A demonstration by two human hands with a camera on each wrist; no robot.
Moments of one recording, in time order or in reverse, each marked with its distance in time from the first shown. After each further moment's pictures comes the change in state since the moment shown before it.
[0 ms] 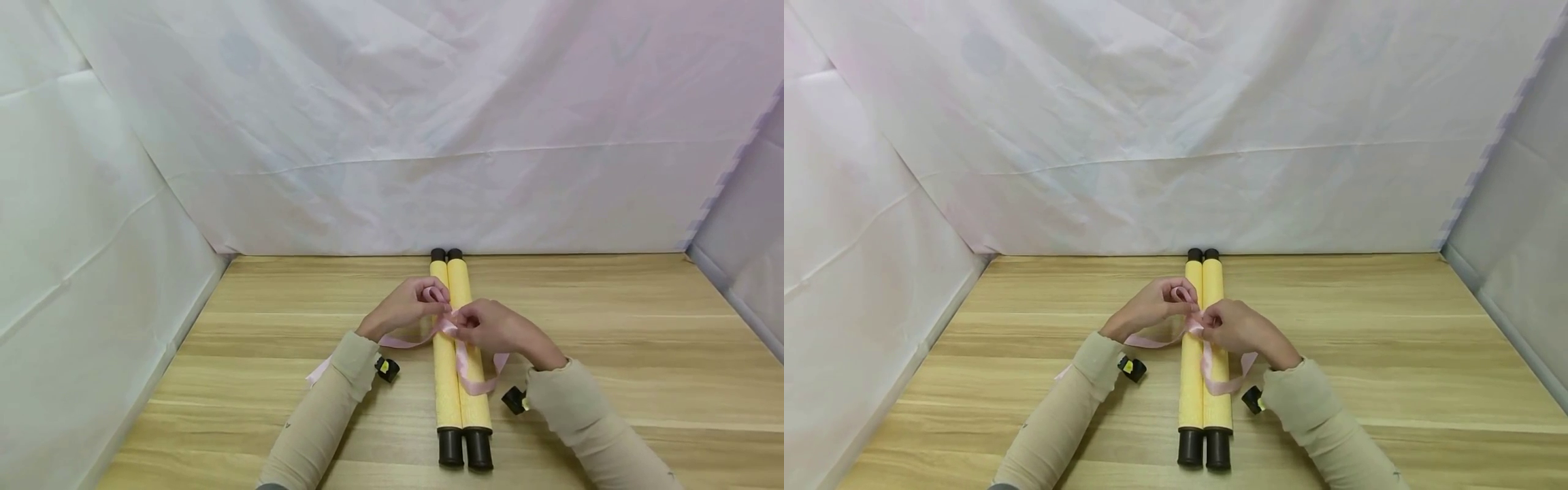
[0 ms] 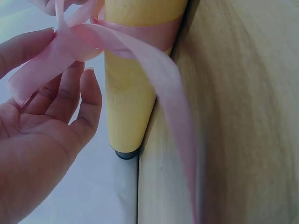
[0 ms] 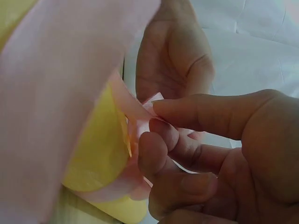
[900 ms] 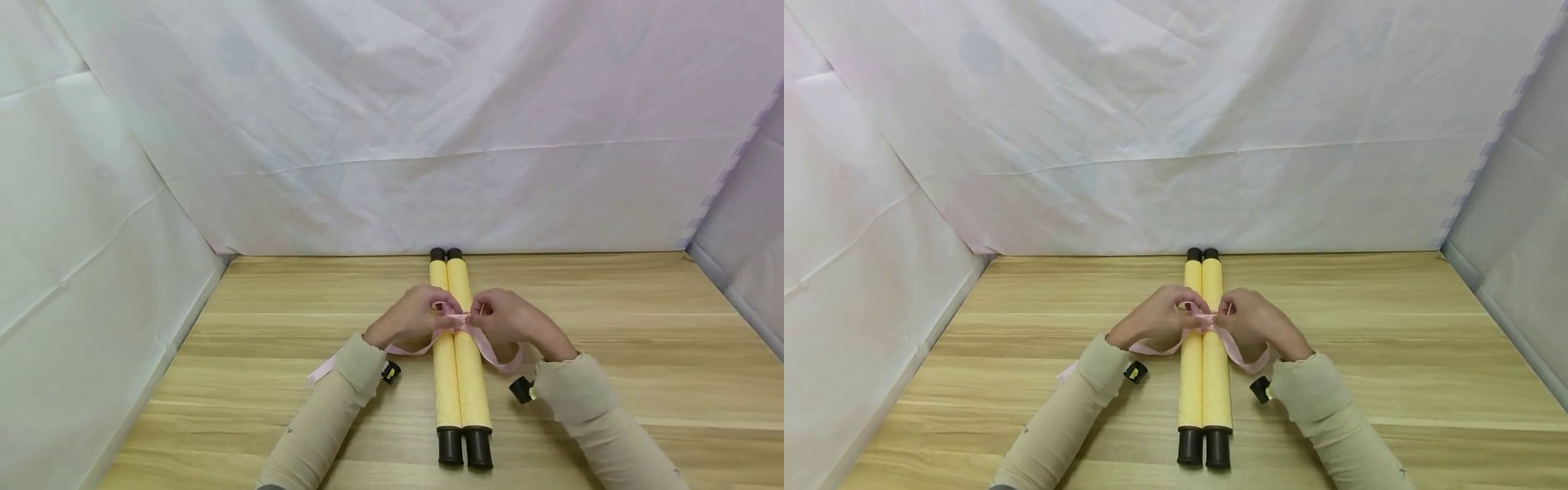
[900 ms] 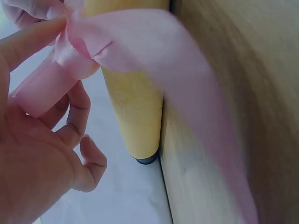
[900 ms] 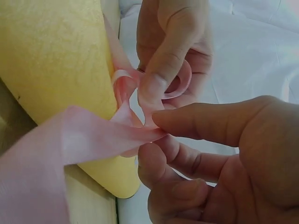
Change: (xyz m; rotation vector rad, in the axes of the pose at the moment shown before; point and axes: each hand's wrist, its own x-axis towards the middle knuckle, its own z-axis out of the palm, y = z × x) left_hand -0.004 0.008 0.018 0.361 -0.017 0.119; right_hand -0.002 0.013 -0.019 -0.055 0.067 0.041
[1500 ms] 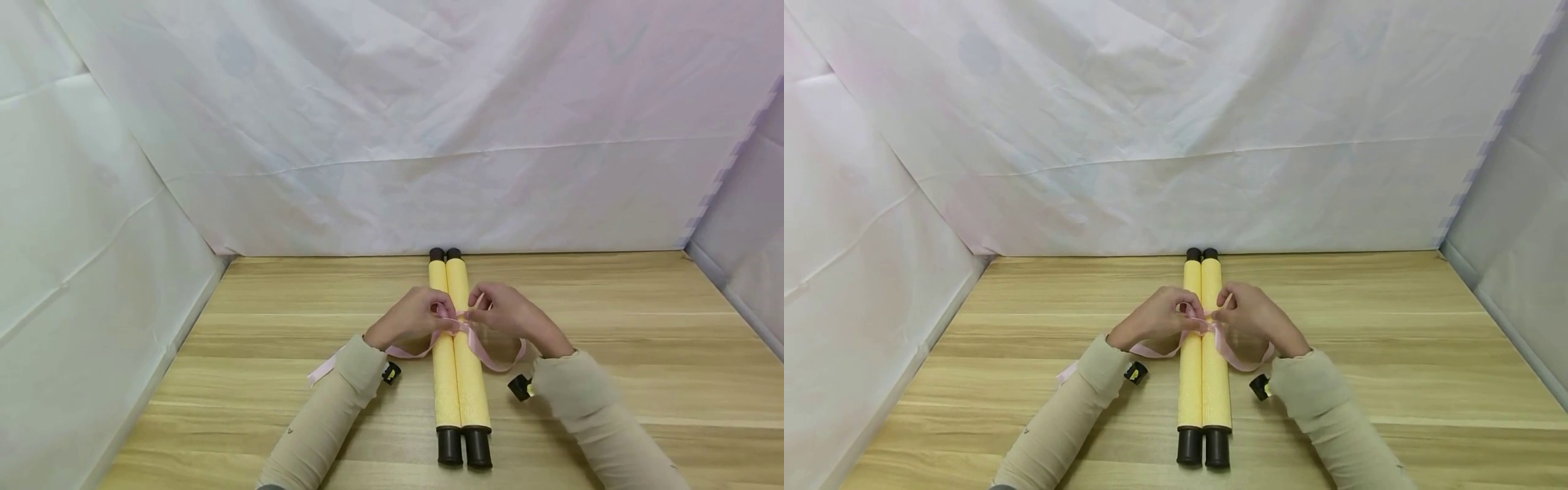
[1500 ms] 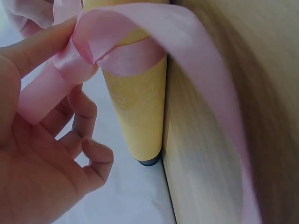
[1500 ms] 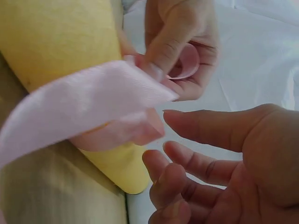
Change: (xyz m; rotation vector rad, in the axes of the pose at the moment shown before) left_hand 0.001 0.002 0.000 0.034 -0.015 -0.012; right_hand 0.005 0.009 0.001 0.045 0.072 -0.013
